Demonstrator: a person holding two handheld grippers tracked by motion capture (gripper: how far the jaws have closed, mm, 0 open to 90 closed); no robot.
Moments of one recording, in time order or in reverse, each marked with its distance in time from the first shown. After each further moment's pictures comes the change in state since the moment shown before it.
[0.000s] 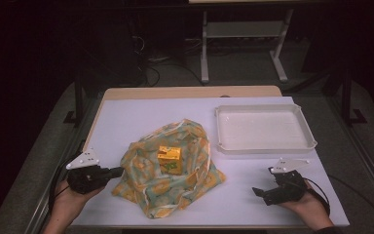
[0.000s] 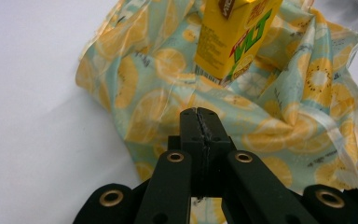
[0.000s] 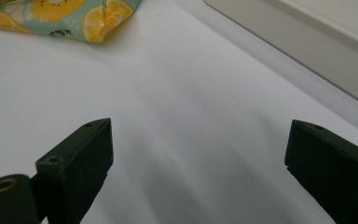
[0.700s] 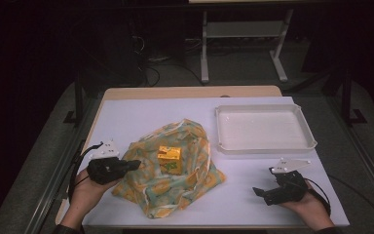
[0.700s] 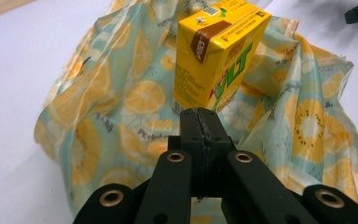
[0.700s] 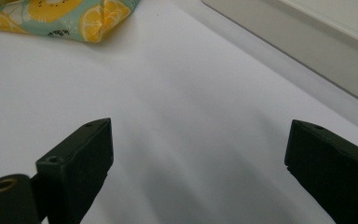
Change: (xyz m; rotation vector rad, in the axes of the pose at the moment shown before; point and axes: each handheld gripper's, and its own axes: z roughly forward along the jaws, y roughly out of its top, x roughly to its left) left arm -0.011 0.033 0.033 0.005 -0.048 0.064; right arm -0.001 -0.001 -0.001 -0.004 -0.002 0.012
